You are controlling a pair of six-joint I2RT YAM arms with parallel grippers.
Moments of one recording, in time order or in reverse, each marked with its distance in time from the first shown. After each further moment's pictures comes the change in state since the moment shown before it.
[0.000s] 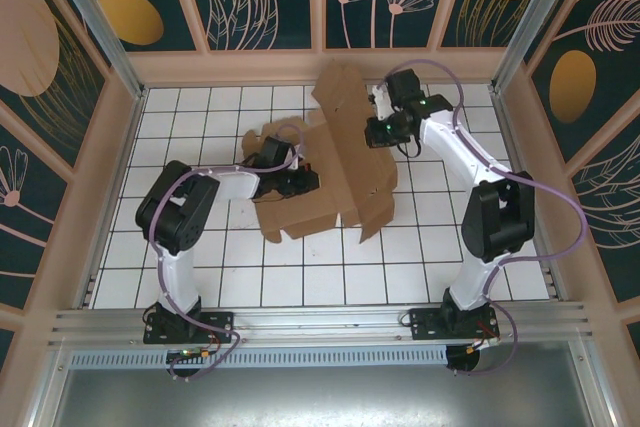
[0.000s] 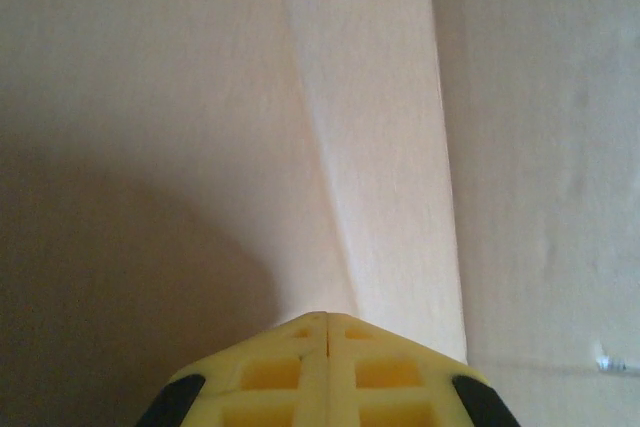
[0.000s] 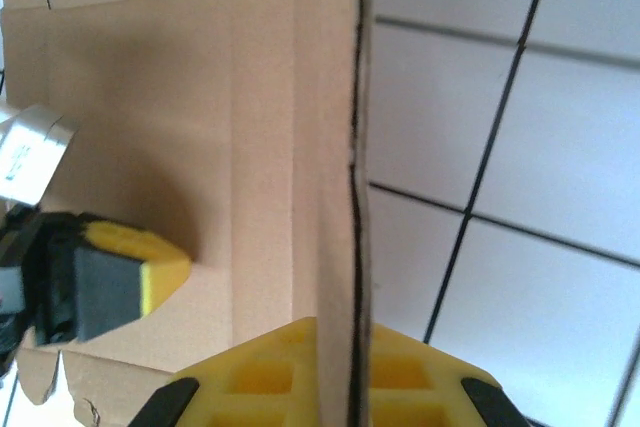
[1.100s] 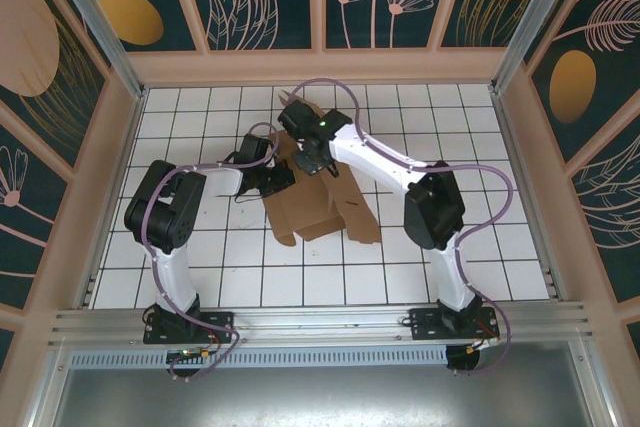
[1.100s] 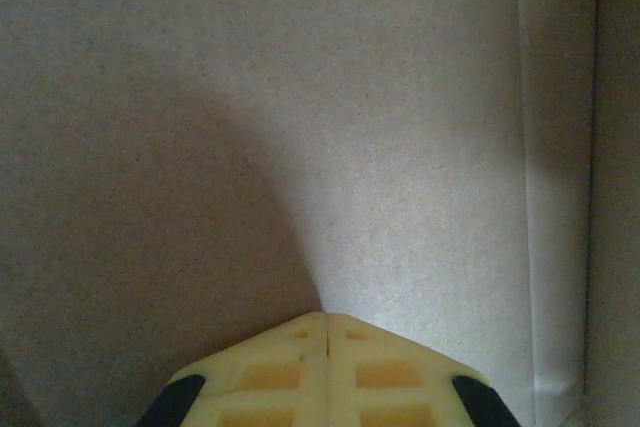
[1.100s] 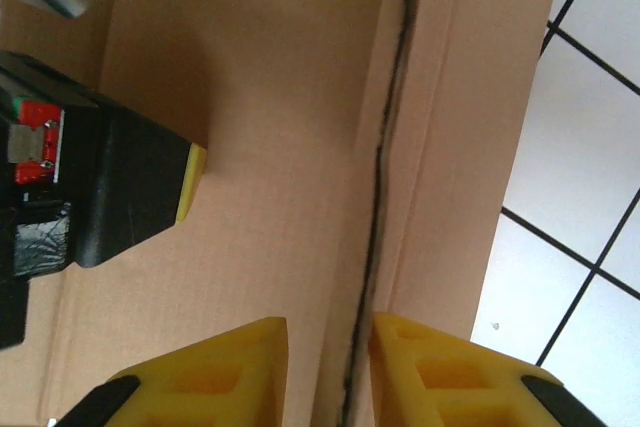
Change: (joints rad) left arm 0.120 -0.006 -0.043 -0.063 -0.109 -0.019; right arm 0.456 0.324 0.341 -0.200 0.456 0.040
